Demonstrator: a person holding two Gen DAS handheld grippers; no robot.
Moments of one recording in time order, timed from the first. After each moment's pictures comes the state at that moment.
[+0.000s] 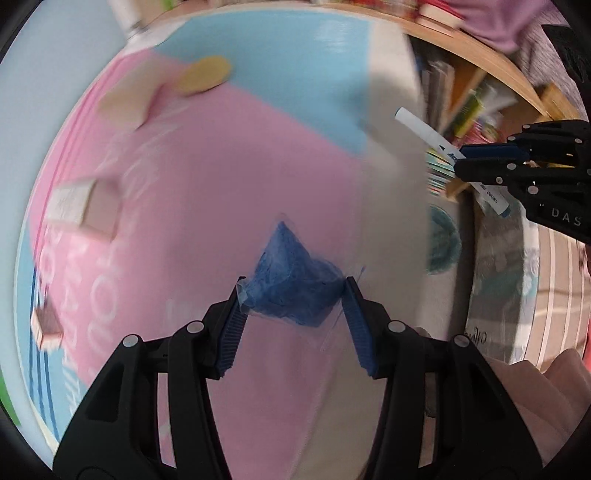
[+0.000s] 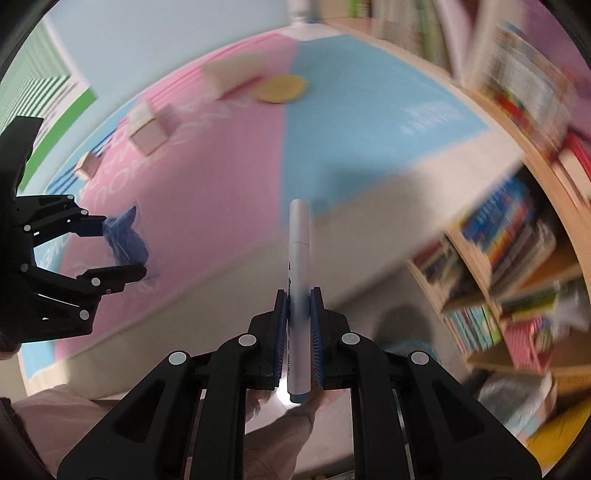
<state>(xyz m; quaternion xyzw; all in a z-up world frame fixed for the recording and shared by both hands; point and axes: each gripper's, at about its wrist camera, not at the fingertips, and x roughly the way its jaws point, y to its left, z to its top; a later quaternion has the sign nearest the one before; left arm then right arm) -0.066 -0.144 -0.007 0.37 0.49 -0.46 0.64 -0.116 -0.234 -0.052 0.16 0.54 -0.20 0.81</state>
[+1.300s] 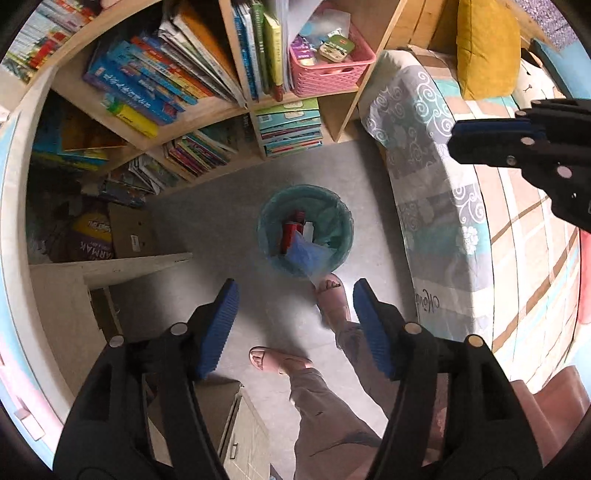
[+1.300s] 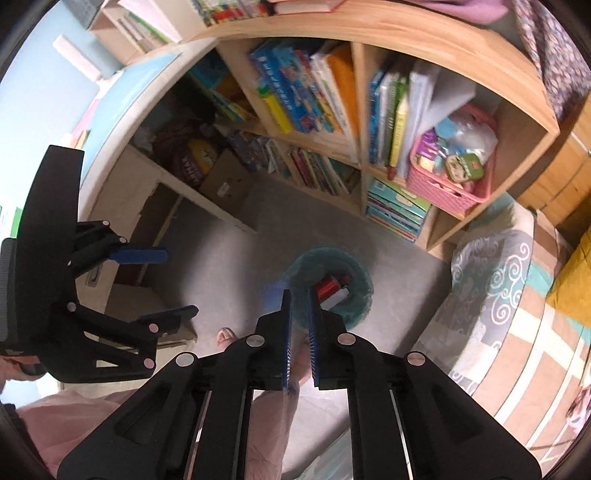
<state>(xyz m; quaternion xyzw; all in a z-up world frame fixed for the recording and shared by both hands) -0.358 -0.377 -0.095 0.51 0.47 -0.56 0.45 -0.459 -0.391 -0.093 0.34 0.49 -0.33 0.73</state>
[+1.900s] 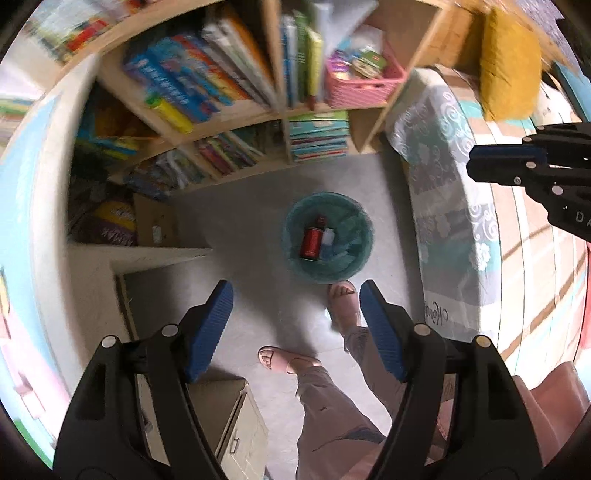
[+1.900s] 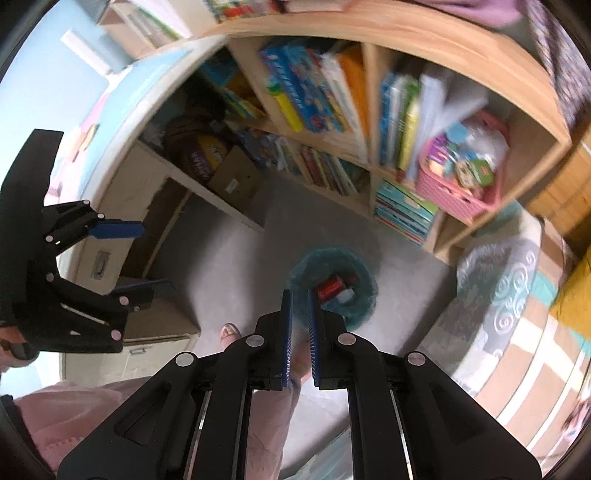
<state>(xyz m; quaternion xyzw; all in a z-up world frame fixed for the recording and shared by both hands) -0.321 -0.367 -0.064 0.49 0.47 -0.53 0.51 -0.446 -0.395 -0.089 0.33 0.50 -0.30 0.74</state>
